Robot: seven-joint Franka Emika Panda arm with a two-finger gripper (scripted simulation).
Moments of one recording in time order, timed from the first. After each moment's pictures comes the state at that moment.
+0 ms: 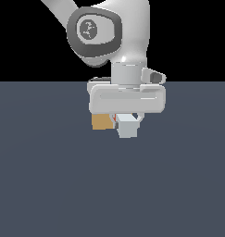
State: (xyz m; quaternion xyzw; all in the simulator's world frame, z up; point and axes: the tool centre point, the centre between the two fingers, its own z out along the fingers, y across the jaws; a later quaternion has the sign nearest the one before) arm 0.040 0.017 0.075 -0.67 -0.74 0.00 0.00
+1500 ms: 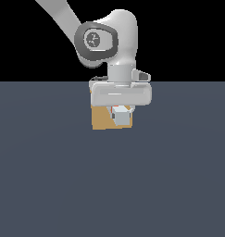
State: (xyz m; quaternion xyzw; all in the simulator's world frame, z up) arm 0.030 0.099 0.078 -0.65 -0.76 0.00 0.00
